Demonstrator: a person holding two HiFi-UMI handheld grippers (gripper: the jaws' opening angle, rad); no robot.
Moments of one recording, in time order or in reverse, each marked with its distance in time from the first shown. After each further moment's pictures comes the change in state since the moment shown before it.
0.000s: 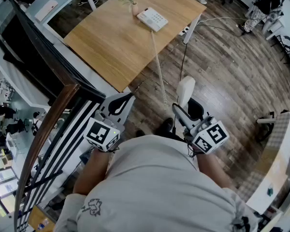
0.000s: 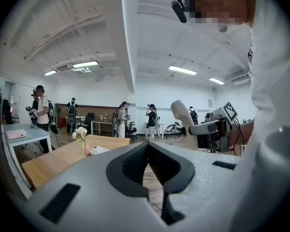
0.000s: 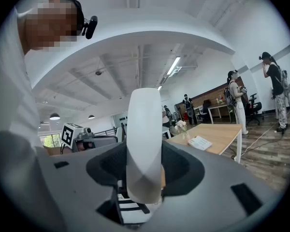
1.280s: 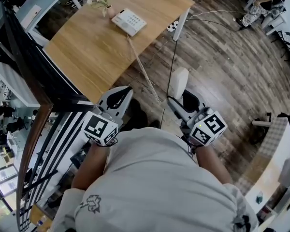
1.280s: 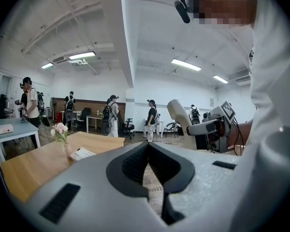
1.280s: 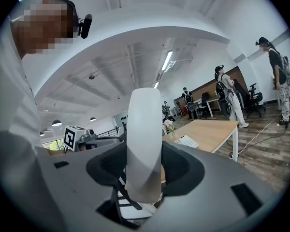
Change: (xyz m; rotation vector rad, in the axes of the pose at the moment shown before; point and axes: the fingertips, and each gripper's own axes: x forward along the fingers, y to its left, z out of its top) left arm 0.212 -0.011 0.017 -0.027 0.038 -0.016; right arm -0.003 -0.198 0.041 0.069 0.041 0.044
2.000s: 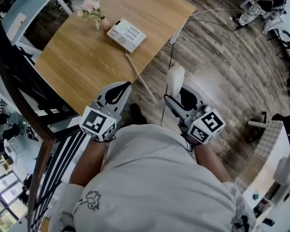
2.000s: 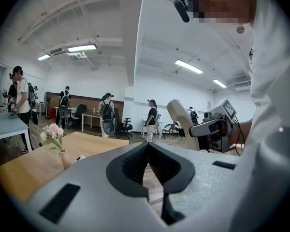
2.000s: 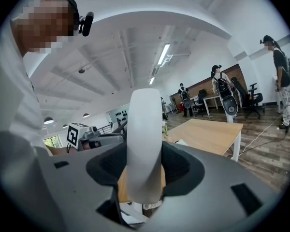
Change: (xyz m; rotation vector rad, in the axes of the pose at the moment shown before) left arm 0.097 0.153 0.016 -0.029 0.001 -0.076; right arm 0.139 -0.086 0.042 -0.001 0.059 -0.054
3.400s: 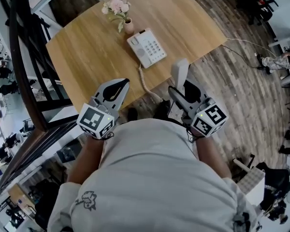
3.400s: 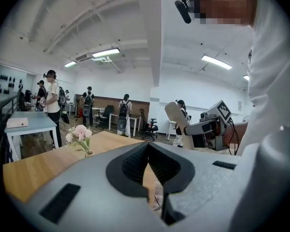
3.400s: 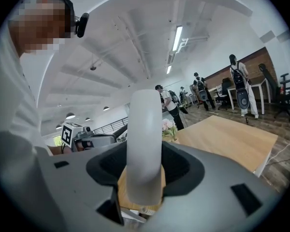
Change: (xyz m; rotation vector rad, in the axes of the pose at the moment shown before) left arm 0.042 0.123 0.012 -0.090 -0.009 0.320; right arm 0.146 -0.104 0.055 -0.048 0.125 0.269
